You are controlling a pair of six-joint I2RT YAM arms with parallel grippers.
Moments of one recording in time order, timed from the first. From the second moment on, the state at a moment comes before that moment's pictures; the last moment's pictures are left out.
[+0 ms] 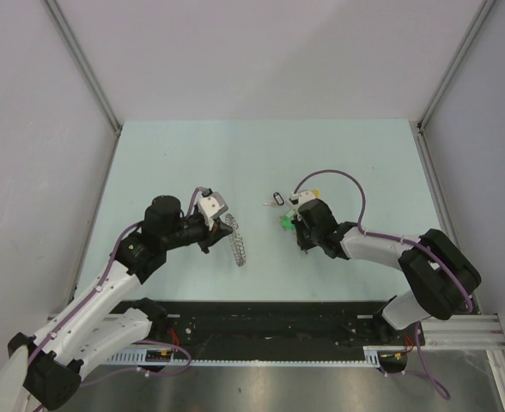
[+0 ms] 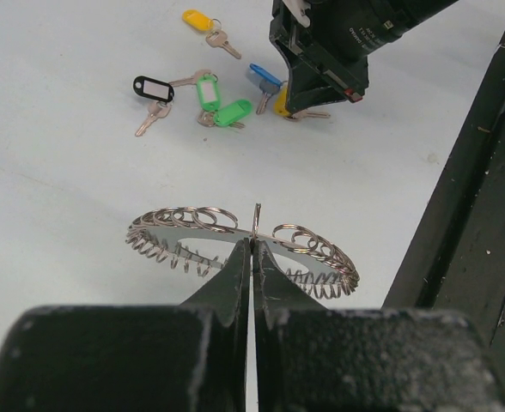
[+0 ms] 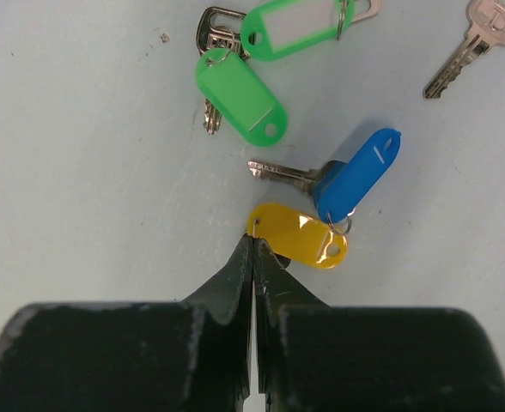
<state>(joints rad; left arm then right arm) -0.55 0.82 0.71 -0.32 0.46 0.18 0.70 1.50 0.69 -0.03 0.12 0.25</state>
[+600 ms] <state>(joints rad) -0.55 0.82 0.71 -0.32 0.46 0.18 0.72 1.49 0.92 -0.49 -0.04 0.18</state>
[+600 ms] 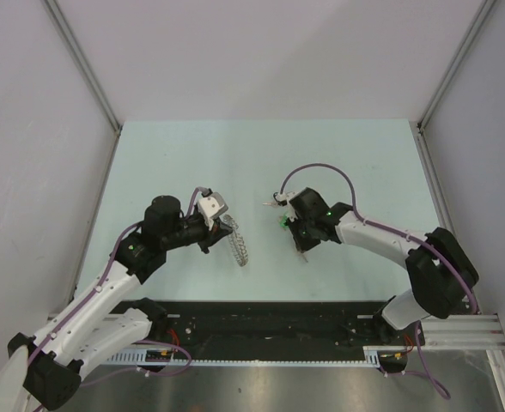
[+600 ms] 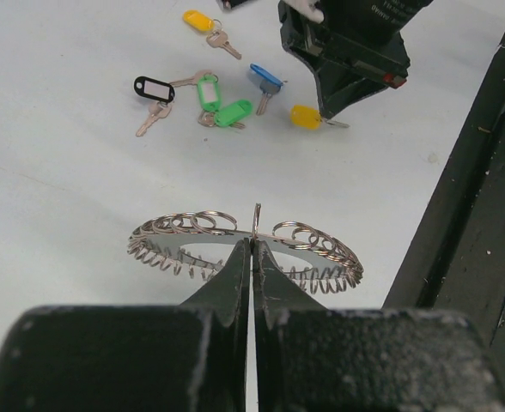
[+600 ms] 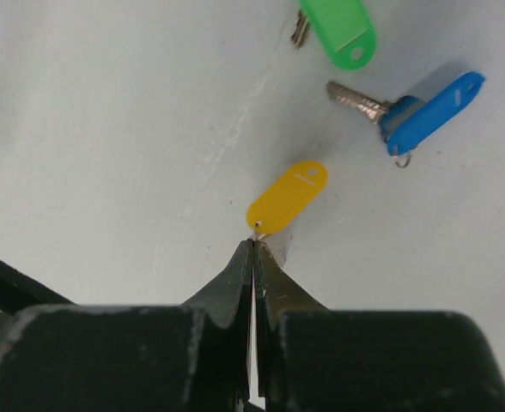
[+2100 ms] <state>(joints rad) -0.55 0.79 0.70 -0.32 0.45 0.18 0.88 1.14 0.40 0.05 0.17 0.35</state>
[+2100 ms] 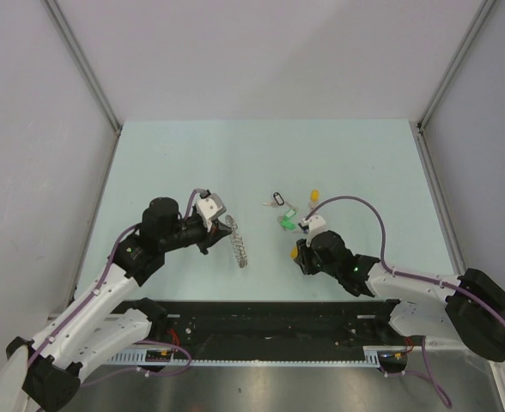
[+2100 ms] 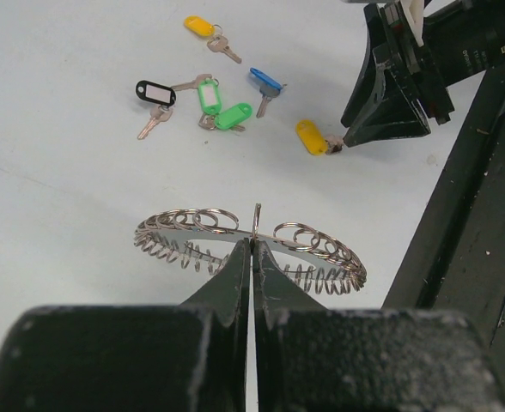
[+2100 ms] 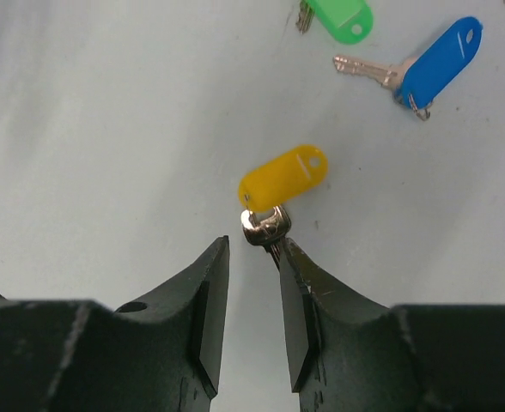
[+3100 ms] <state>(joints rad) -0.55 0.79 0.70 -0.32 0.46 0.18 0.86 1.26 0.37 0.23 0.17 0.48</state>
